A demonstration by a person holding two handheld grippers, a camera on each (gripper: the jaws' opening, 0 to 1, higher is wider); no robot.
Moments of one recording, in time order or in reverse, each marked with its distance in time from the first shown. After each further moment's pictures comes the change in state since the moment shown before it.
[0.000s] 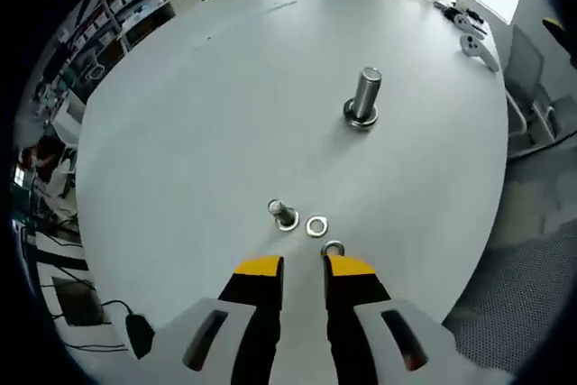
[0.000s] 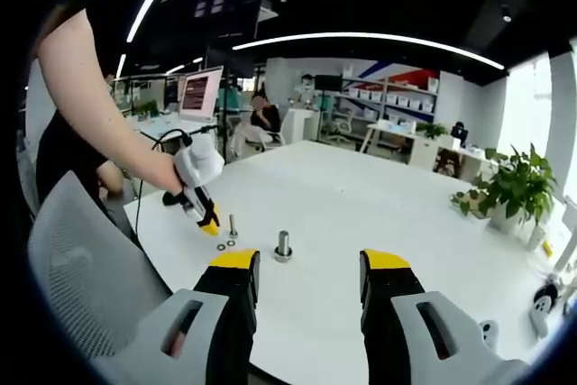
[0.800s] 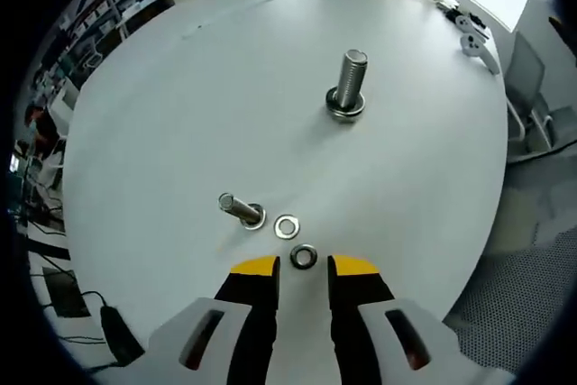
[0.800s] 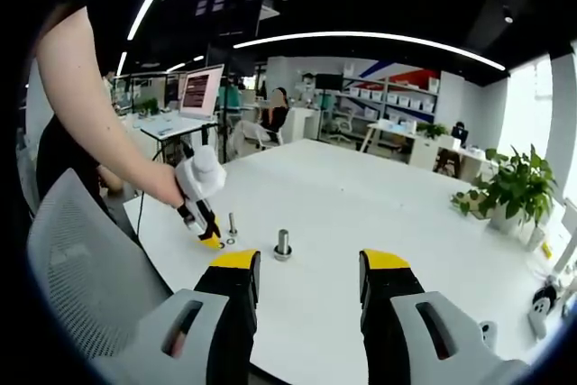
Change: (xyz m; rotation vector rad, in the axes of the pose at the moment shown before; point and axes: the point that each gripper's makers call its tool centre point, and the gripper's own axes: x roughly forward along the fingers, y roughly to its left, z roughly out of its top) left arm 0.016 -0.025 -0.007 -0.031 0.023 -0.033; right arm 0.000 0.000 -0.001 -0.007 0.006 0.001
